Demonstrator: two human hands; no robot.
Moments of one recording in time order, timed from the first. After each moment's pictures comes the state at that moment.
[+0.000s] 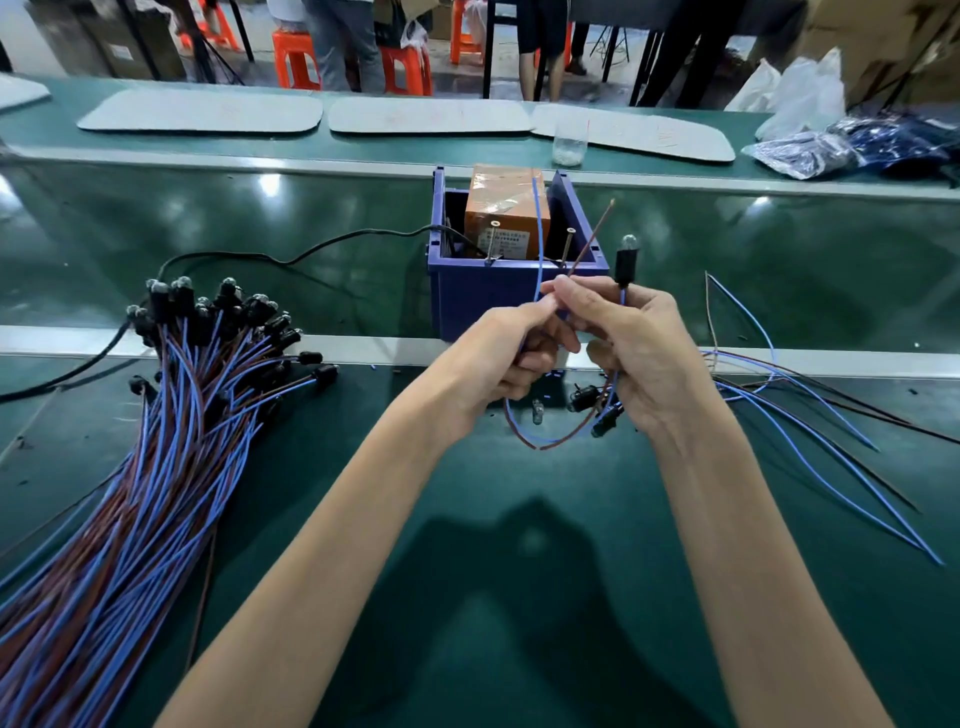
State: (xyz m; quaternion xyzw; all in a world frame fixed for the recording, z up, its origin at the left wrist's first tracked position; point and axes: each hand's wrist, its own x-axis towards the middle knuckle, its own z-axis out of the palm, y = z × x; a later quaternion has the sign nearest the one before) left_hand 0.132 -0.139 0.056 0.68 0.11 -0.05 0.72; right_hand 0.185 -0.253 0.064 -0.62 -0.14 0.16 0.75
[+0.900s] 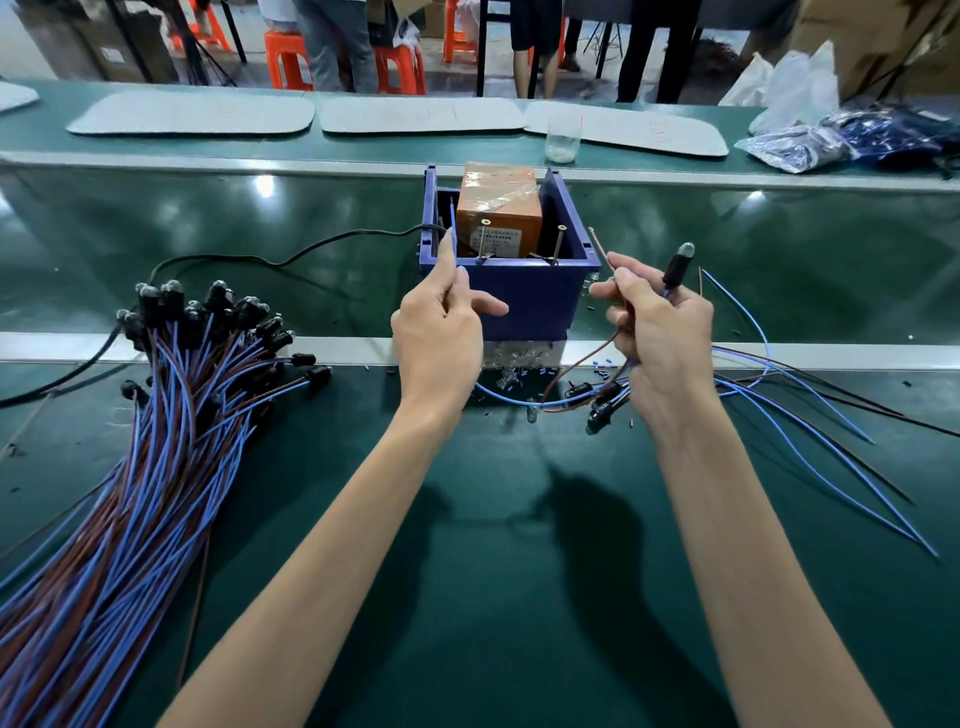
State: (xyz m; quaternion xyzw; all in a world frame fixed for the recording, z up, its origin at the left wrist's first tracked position) left_hand 0.145 -0.125 0.029 0.70 0.23 0.31 0.59; right_hand 0.215 -0.260 0.043 -0.59 -0.03 0.05 0.81
